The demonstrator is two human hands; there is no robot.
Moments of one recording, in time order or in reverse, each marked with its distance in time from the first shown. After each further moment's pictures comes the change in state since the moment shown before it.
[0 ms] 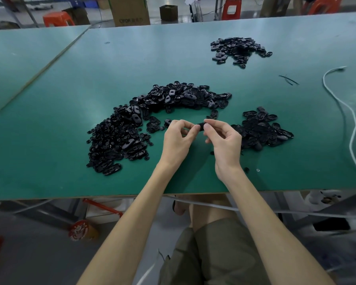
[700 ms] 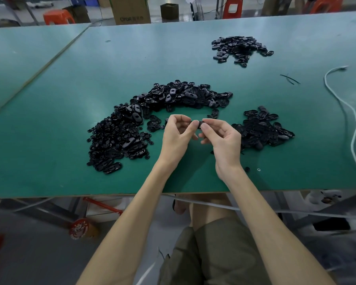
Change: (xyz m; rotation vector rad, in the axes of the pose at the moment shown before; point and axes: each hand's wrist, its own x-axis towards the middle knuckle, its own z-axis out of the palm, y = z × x) left_hand -0.001 -0.001 -0.003 -0.357 0.015 -0.070; right_hand 0.000 0.000 0.000 0.049 -0.077 0.012
